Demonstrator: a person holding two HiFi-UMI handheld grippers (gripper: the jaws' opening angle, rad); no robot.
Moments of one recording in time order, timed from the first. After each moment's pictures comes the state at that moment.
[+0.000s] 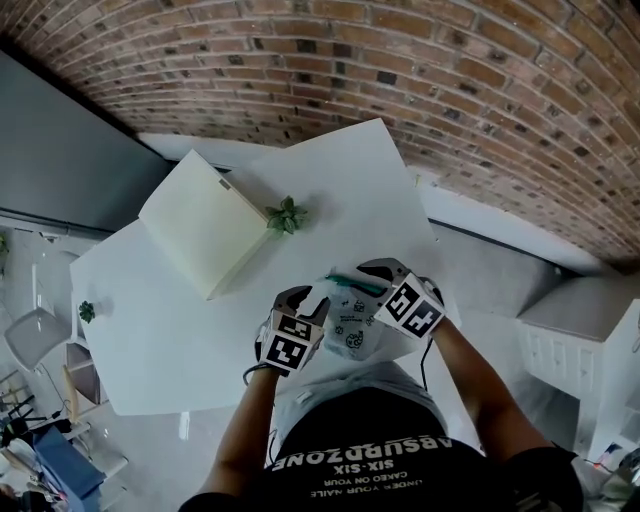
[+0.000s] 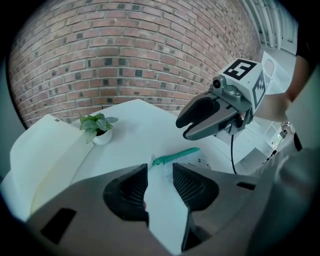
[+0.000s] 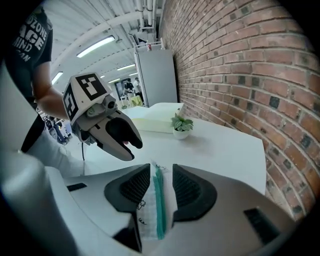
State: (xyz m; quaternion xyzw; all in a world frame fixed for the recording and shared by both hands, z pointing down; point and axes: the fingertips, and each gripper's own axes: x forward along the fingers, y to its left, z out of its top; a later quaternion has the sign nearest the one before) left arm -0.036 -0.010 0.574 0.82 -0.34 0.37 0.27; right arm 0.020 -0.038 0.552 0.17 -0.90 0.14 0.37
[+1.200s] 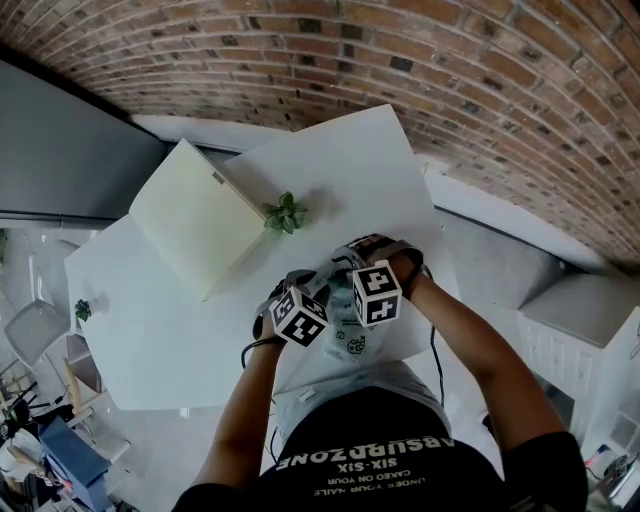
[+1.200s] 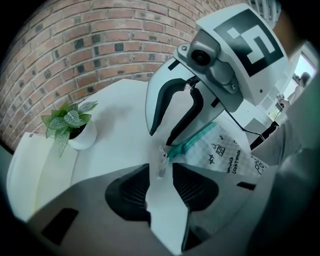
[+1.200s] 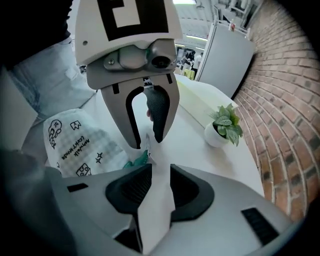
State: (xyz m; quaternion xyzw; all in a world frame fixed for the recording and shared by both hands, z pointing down) left arm -0.034 -0.038 0.648 0.80 -0.26 0.50 0.22; right arm -0.024 -0.060 0.640 -0.07 -0.85 -0.14 0.51
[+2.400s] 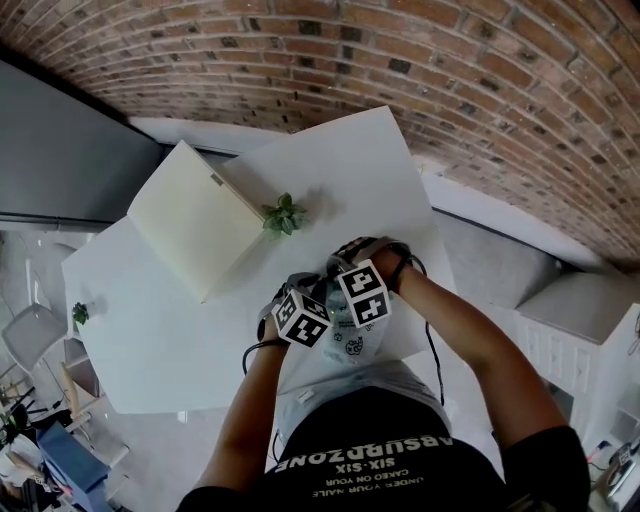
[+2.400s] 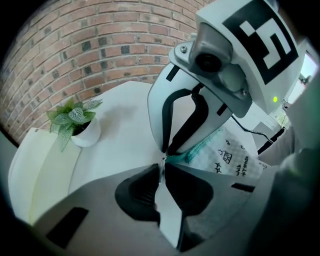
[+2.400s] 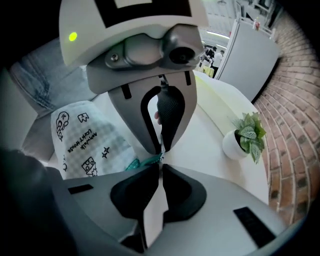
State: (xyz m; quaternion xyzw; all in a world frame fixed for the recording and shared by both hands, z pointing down) left arm -0.037 -0.043 0.653 0.79 -0.30 0.48 0.22; right arm -0.036 -0.041 0.650 -0.16 -0.81 -0.18 0.53
